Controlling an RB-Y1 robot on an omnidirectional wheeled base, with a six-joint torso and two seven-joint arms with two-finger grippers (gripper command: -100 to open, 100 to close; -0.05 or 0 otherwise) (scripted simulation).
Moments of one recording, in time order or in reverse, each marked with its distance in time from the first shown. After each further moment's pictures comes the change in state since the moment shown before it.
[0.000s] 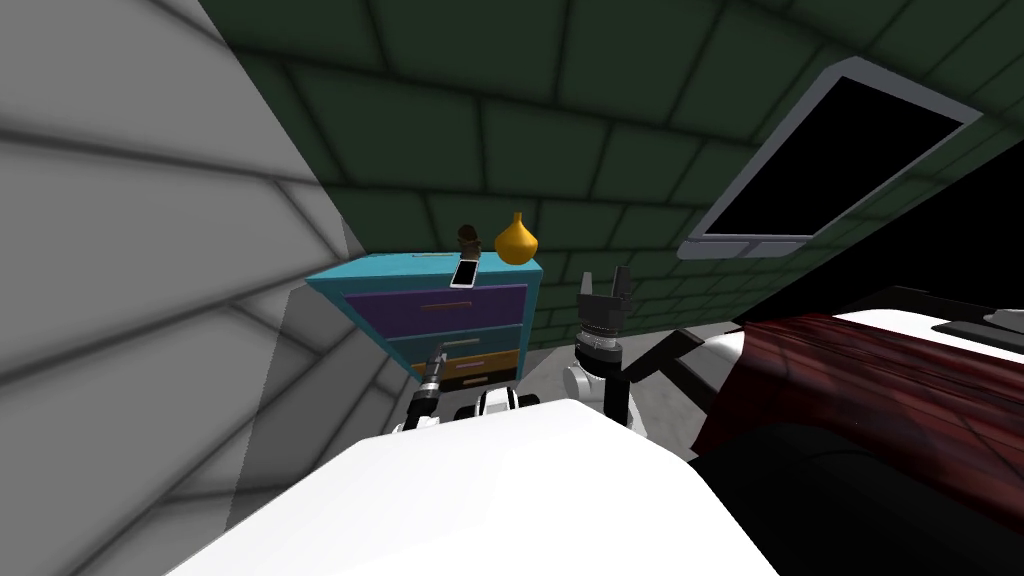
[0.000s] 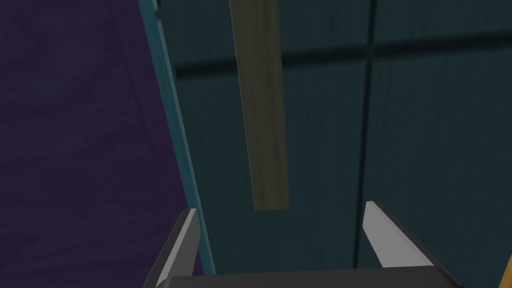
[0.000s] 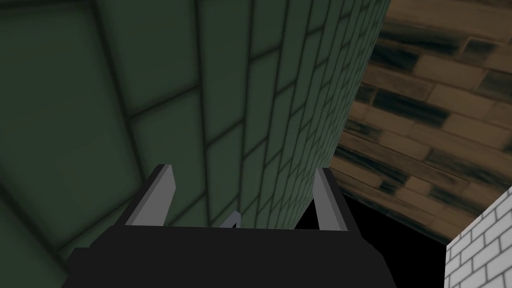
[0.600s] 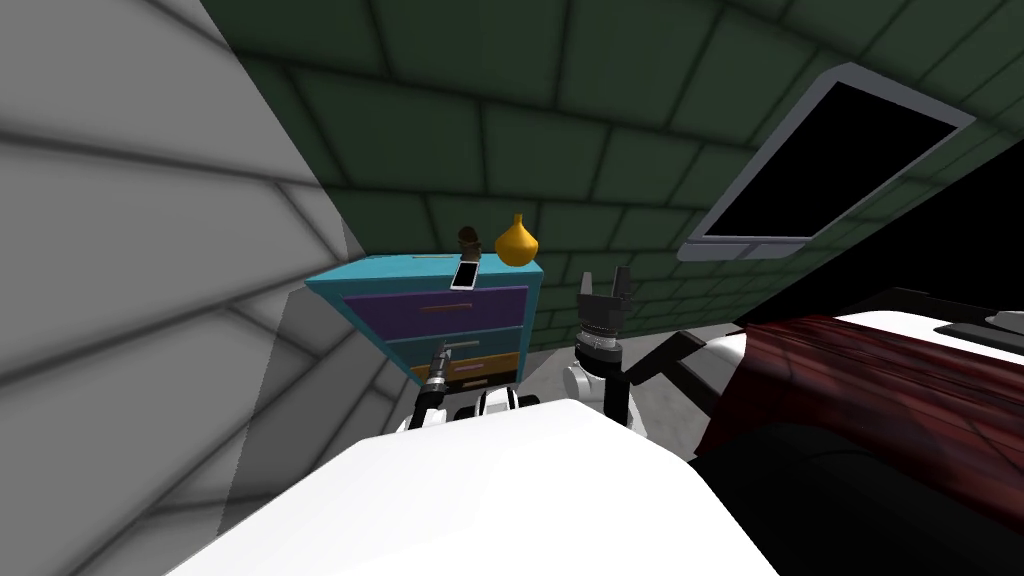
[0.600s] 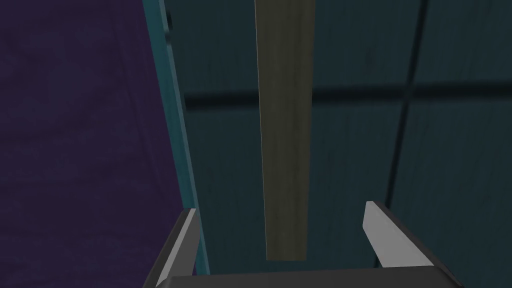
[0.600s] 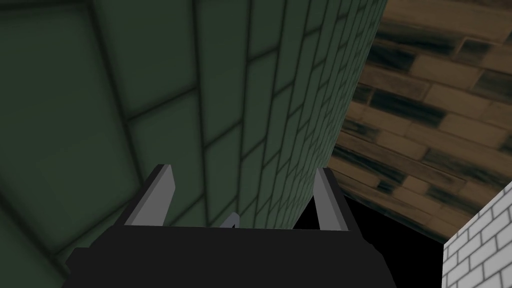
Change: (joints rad) left arm -0.034 -0.042 0.007 0.006 0.004 0.028 -0.001; right arm 0.000 0.000 0.000 0.000 0.000 0.000 0.000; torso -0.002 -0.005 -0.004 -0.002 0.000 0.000
